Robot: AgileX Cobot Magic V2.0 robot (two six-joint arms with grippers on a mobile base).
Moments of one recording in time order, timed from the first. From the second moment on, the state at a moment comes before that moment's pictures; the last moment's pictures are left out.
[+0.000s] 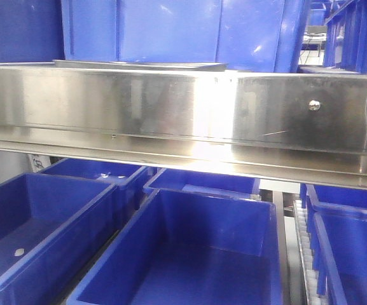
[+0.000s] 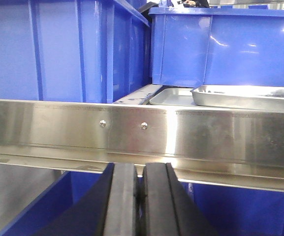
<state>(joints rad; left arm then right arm) -0.07 0.01 0.00 0.09 0.05 -0.03 0.00 0.00 0.00 0.07 0.07 -0.06</state>
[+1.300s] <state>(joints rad) -0.07 0.01 0.00 0.09 0.05 -0.03 0.00 0.00 0.00 0.02 0.08 -0.06</state>
